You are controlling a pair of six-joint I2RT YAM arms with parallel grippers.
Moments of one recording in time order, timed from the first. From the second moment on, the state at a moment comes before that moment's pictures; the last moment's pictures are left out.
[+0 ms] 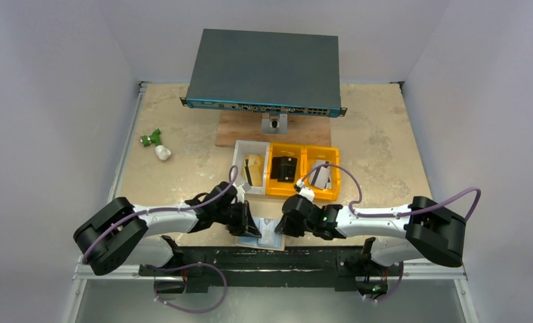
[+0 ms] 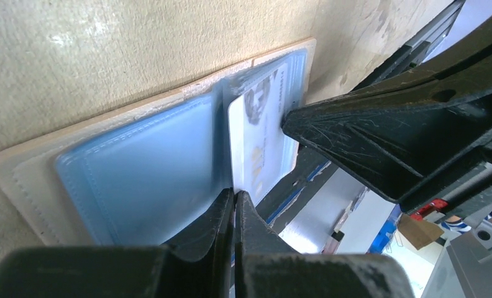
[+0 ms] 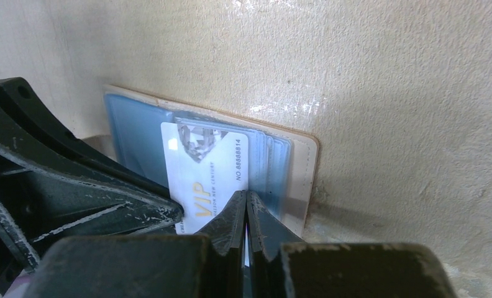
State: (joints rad) left arm -0.82 1.32 0.33 0.15 0.49 -1.02; right arm 1.15 1.32 0.50 -0.12 0.16 1.30
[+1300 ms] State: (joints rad) left arm -0.73 0.92 0.37 -0.32 0.38 -0.93; right arm 1.15 1.22 0.60 -0.26 0.18 1.23
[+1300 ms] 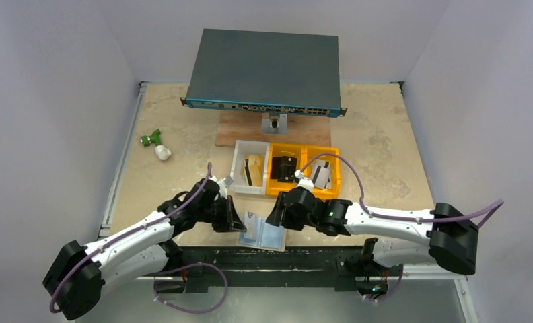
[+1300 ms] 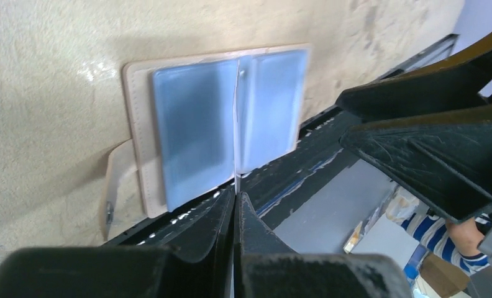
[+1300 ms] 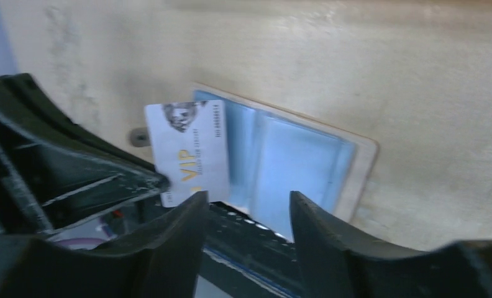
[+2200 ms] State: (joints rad) left arm -0.45 0.82 0.33 0.10 0.83 -1.17; right arm 1.01 1.07 0.41 0.35 0.01 1.27
